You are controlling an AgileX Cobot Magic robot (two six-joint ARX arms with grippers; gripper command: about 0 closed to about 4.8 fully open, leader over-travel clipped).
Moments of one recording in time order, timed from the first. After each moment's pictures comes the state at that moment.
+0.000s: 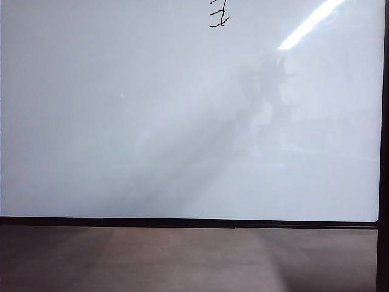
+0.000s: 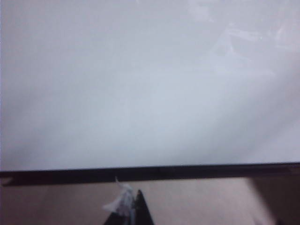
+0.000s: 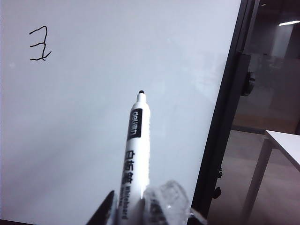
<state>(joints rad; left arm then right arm) -0.07 0.01 0.01 0.04 0.01 0.01 0.50 0.18 0.53 -0.15 0.42 -0.19</state>
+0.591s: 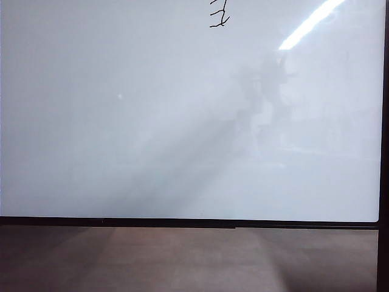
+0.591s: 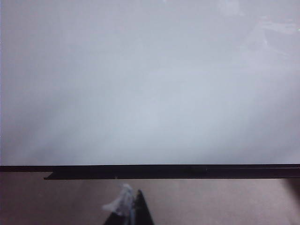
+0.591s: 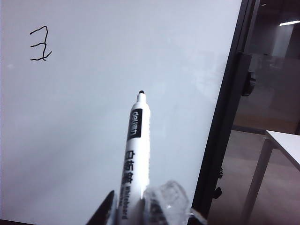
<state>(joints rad) -0.09 0.00 0.01 0.04 -0.11 0.07 0.50 0.18 0.53 -0.15 0.42 -0.19</state>
